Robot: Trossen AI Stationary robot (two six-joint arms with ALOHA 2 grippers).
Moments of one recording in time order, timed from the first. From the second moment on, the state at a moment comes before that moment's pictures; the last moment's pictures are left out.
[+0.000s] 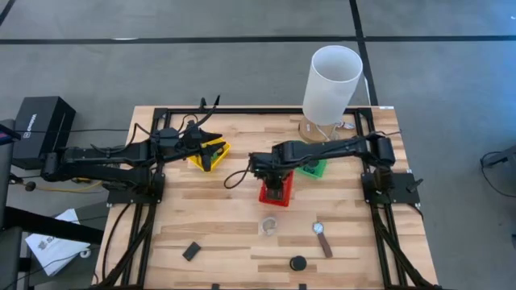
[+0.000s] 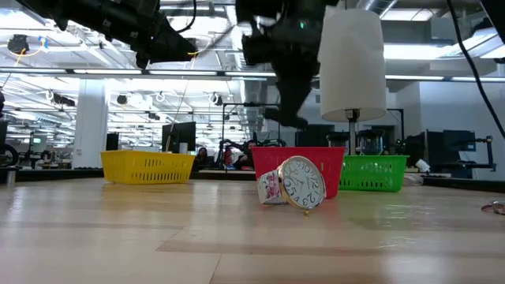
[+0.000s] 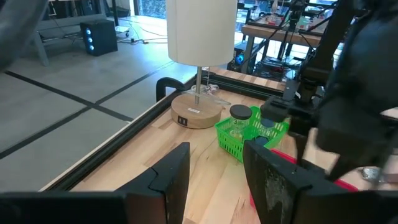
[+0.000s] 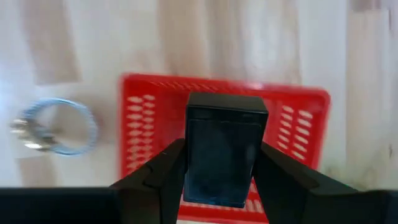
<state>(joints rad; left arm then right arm) 0.19 0.85 0.54 0.11 -0.25 -0.12 0.02 1.98 1.67 -1.05 0.00 0.12</state>
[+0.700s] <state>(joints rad) 0.19 0.85 0.54 0.11 -0.25 -0.11 -0.04 1.98 1.43 -0.87 0.01 0.17</state>
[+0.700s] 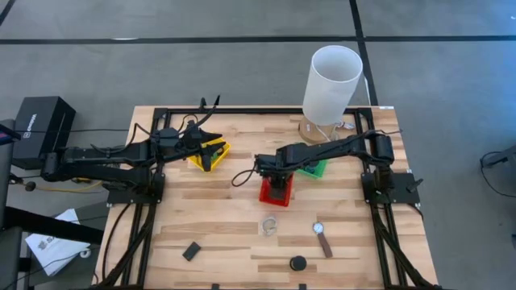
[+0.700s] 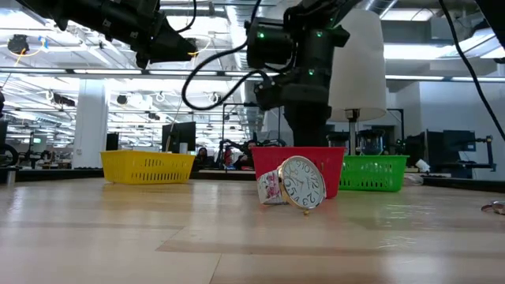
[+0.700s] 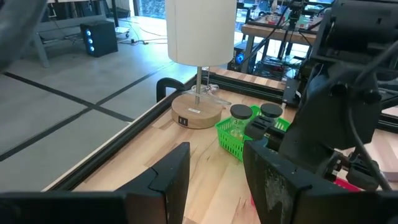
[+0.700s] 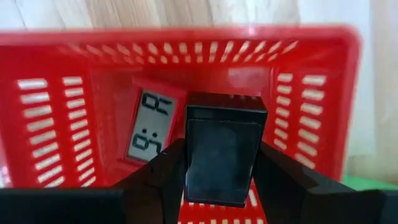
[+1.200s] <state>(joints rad) 0.19 0.85 0.54 0.11 -0.25 -0.11 -0.03 1.98 1.43 -0.84 0.00 0.18</state>
